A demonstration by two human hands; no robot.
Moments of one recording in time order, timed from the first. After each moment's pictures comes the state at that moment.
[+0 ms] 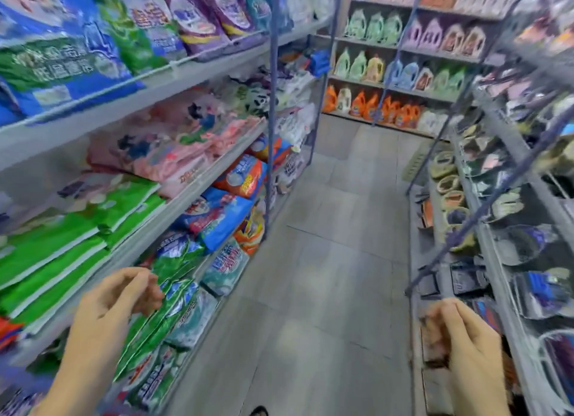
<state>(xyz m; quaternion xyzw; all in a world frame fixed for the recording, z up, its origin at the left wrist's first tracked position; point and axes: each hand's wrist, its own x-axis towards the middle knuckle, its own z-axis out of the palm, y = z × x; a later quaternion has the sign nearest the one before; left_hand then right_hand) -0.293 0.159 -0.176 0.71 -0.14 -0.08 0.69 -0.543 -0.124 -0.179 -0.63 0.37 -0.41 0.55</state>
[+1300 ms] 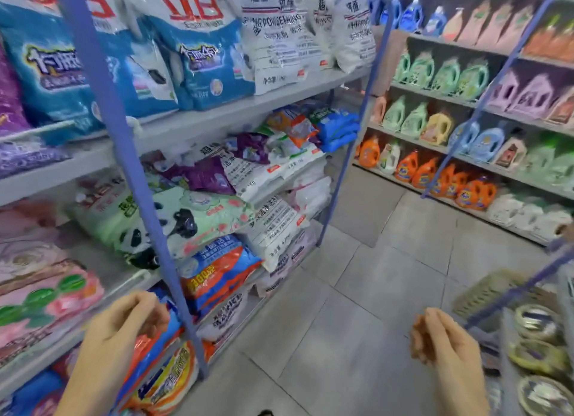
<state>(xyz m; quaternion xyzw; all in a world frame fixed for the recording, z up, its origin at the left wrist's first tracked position) 0.131 -0.513 -0.188 0.70 -0.03 -0.02 0.71 -0.021 -0.835 -0.173 -0.66 0.27 -0.32 0.63</state>
